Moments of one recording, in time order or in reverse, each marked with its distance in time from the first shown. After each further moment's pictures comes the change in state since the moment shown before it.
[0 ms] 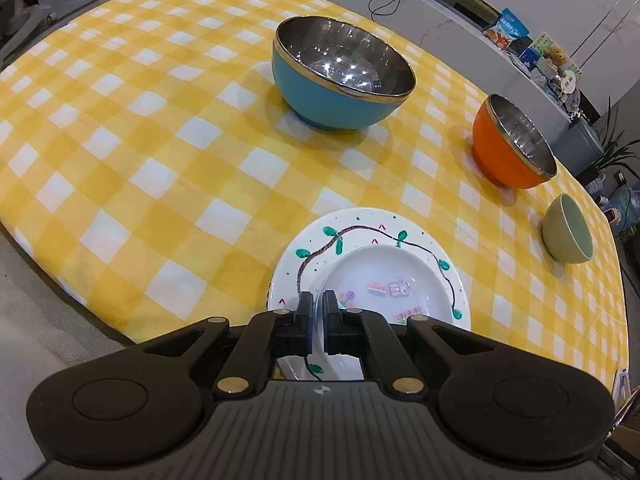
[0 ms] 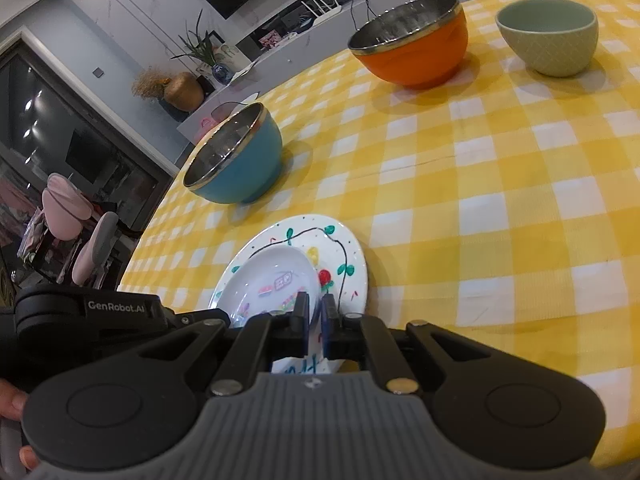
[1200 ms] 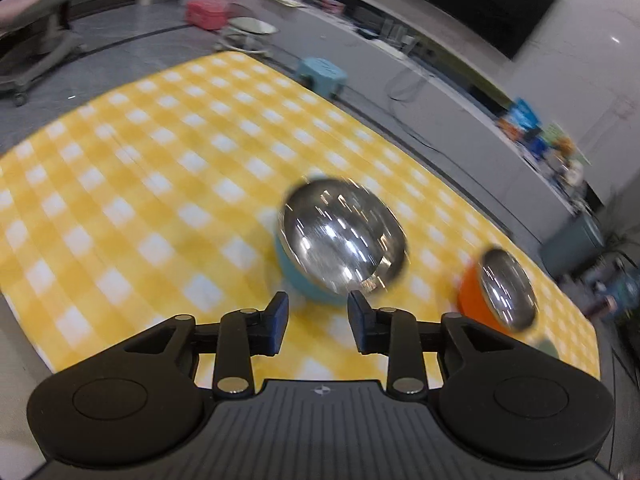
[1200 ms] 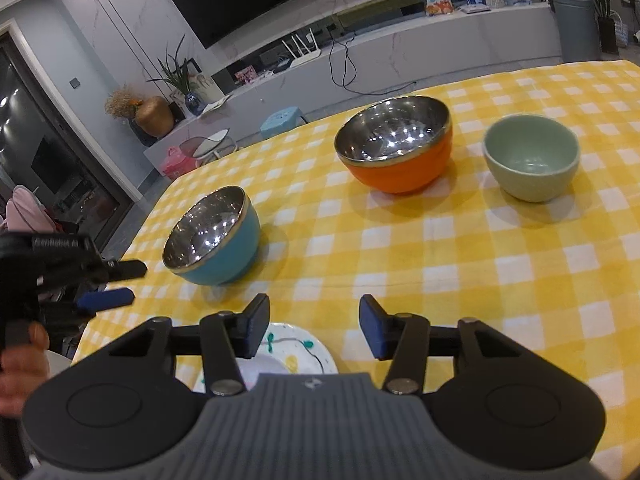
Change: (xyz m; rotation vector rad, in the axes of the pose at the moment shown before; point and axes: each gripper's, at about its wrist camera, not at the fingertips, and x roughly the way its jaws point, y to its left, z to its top) left arm -0.031 0.000 0.101 -0.139 -0.215 0.015; right arm -0.020 0.022 0.067 -0.062 -0.105 -0.152
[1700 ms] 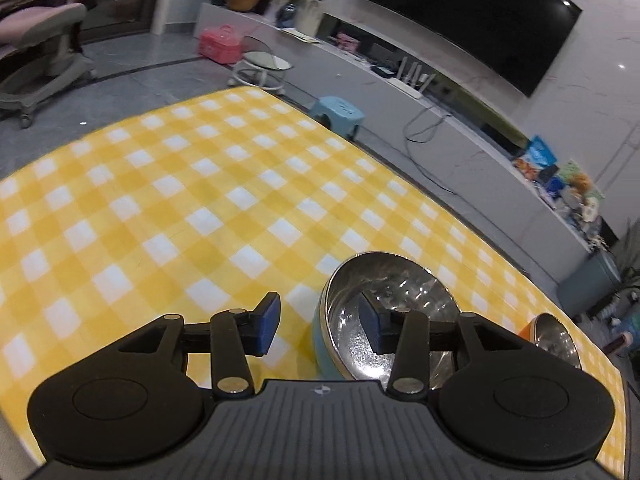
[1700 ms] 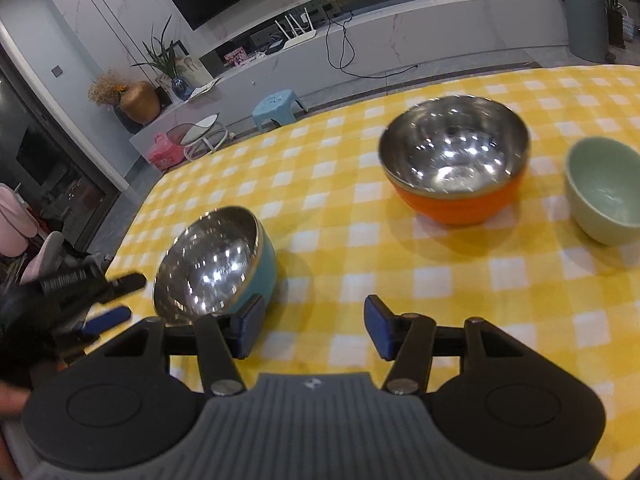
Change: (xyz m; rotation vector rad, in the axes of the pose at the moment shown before) left arm 0.055 0.032 0.027 0.005 -0.117 -0.009; right arm 0.078 0.040 0.046 0.013 0.052 -0.039
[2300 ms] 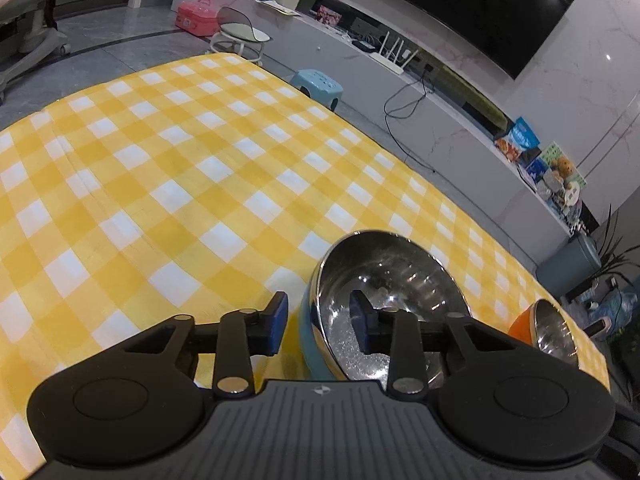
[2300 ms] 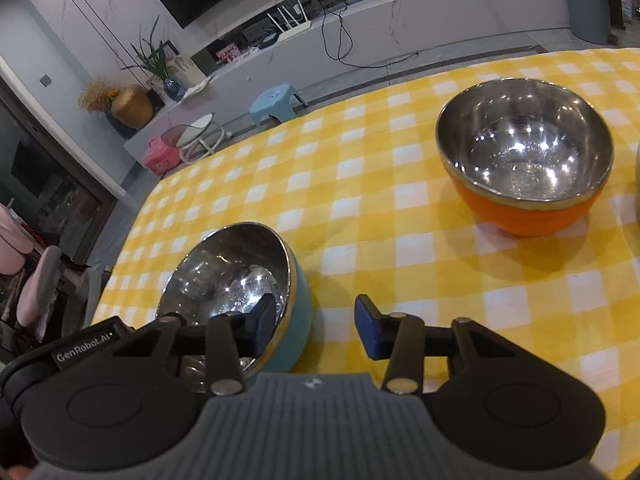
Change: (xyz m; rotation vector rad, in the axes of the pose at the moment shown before) left arm 0.032 0.003 0.000 0.002 0.075 -0.061; right arm 0.056 0.031 0.016 0.050 0.028 -0.007
